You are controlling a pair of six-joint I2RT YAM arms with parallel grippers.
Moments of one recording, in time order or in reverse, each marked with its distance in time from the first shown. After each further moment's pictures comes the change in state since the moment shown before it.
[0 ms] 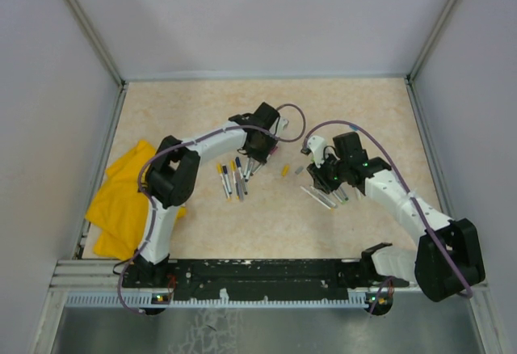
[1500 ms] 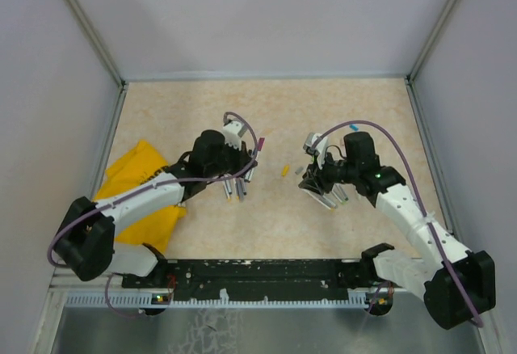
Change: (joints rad) left arm 0.008 -0.789 -0.855 0.715 0.120 -0.245; right arm 0.000 -0.181 -0.012 0.077 -0.383 0.037
